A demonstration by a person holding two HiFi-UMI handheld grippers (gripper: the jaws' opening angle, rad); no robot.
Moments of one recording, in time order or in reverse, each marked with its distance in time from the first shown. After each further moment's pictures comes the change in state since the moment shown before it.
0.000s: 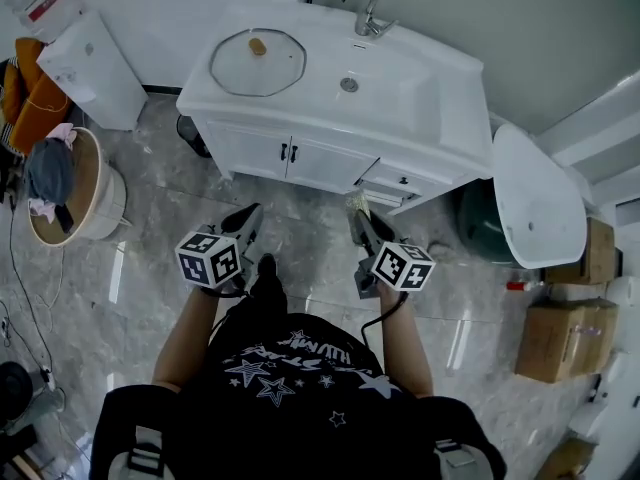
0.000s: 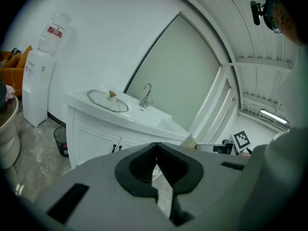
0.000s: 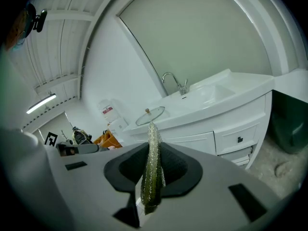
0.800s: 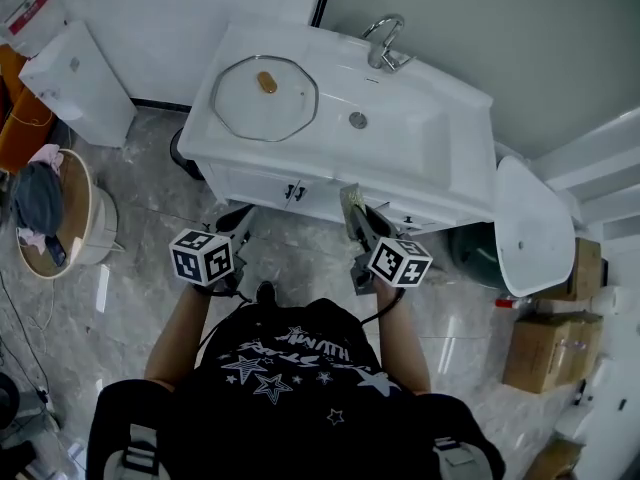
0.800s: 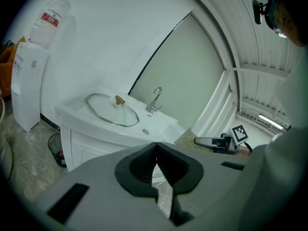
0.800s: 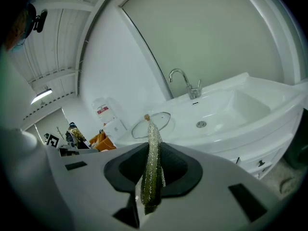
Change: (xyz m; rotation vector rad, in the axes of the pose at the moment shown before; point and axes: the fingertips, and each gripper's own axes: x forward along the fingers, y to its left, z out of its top) left arm 0.063 0.121 0.092 -0.022 0.031 -0.054; right arm 0.149 0.027 0.086 -0.050 0.009 -0.021
